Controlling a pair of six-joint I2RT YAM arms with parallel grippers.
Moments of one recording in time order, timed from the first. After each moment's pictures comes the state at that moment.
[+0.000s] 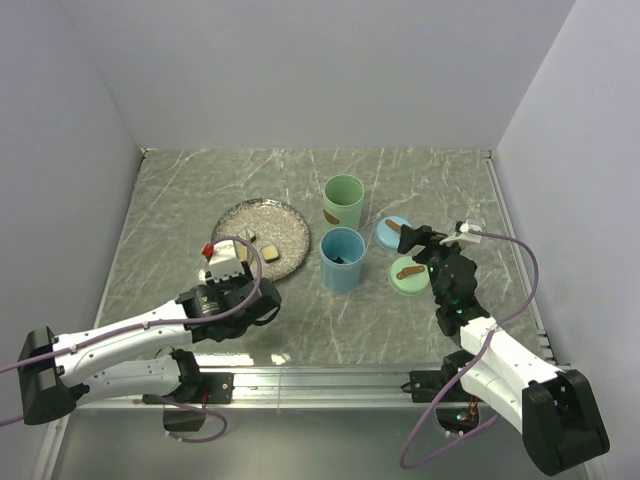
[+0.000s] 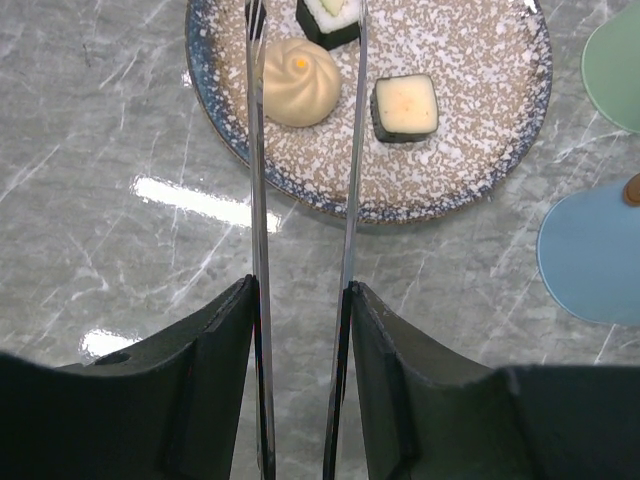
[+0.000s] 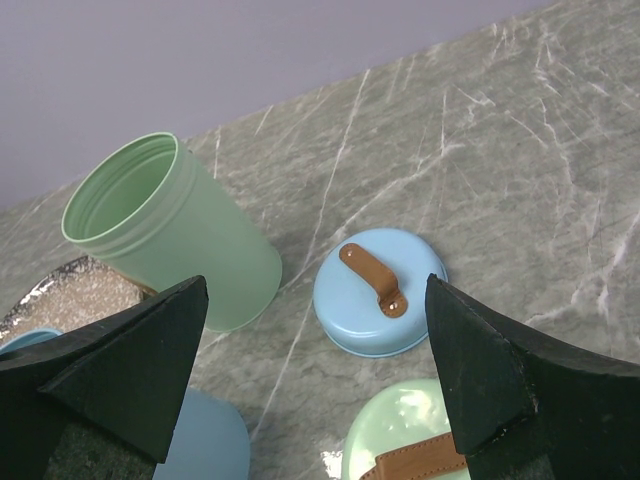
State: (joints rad) left arm -1.09 0.98 0.75 -0.89 -0.93 -1.22; right arm 0.31 0.89 0.23 0.64 0.27 0.42
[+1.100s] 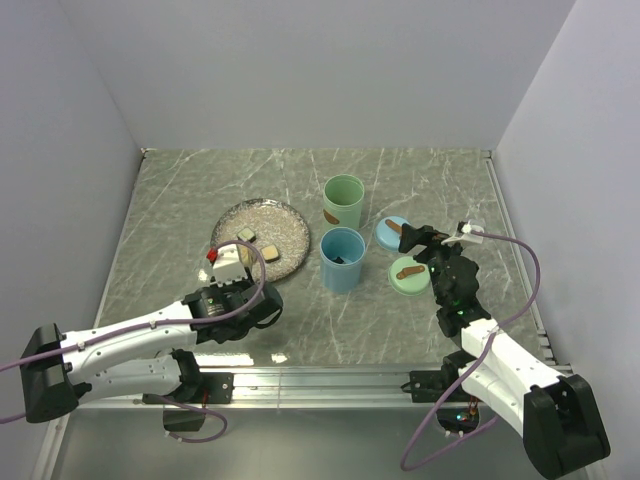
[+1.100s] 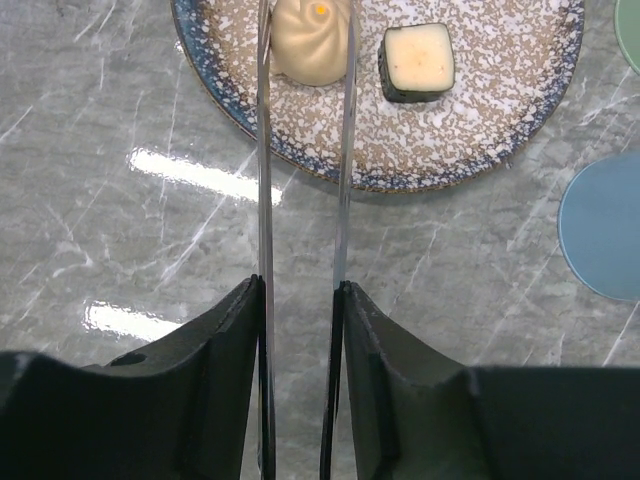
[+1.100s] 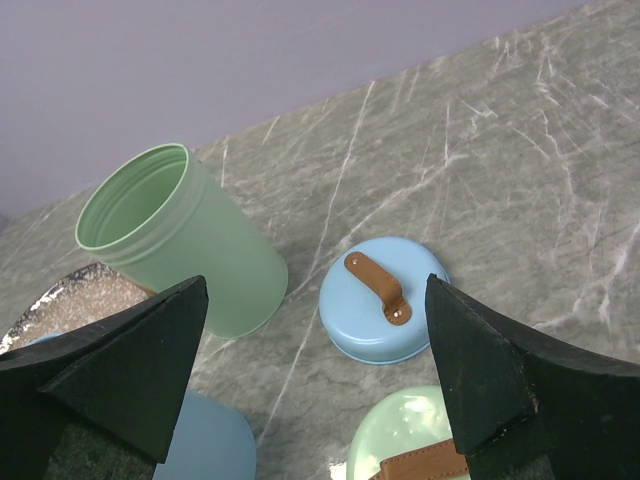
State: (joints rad) left arm -1.09 1.00 0.71 -0.86 -0.87 -1.25; right arm 0.31 0.87 0.23 0.63 0.27 0.42
